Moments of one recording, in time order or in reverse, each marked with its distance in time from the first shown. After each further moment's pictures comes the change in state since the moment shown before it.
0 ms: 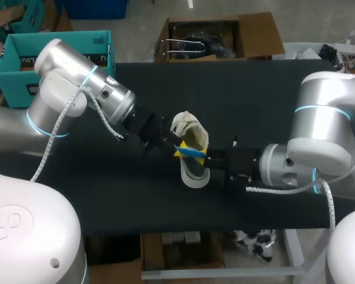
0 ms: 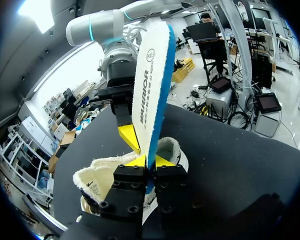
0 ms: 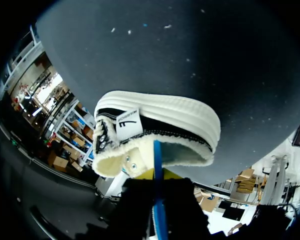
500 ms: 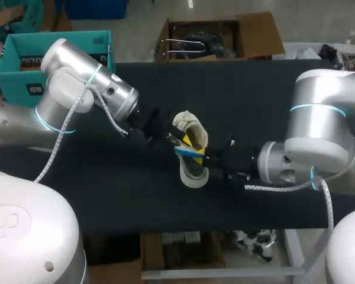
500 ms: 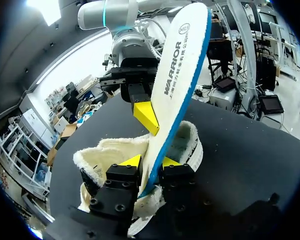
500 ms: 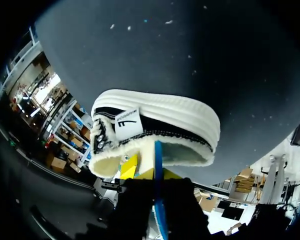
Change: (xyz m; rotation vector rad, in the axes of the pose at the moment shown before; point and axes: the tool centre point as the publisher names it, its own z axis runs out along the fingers) left arm -0.019 0.030 0.005 -0.014 -0.010 -0.047; right arm 0.000 -0.002 0.004 -0.005 -0.021 0.004
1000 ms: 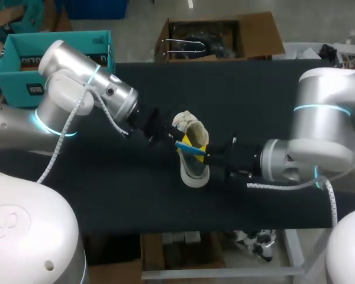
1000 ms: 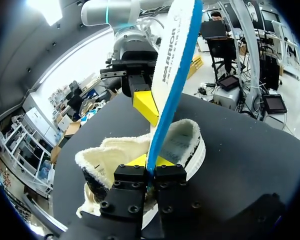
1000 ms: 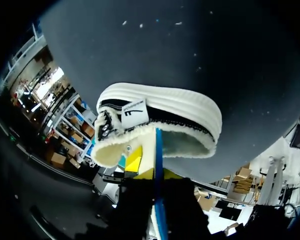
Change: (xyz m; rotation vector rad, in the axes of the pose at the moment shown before) left arm -0.006 0.003 -0.002 -0.025 -0.039 -0.013; right arm 0.004 -0.007 -0.007 0.009 0.001 -0.019
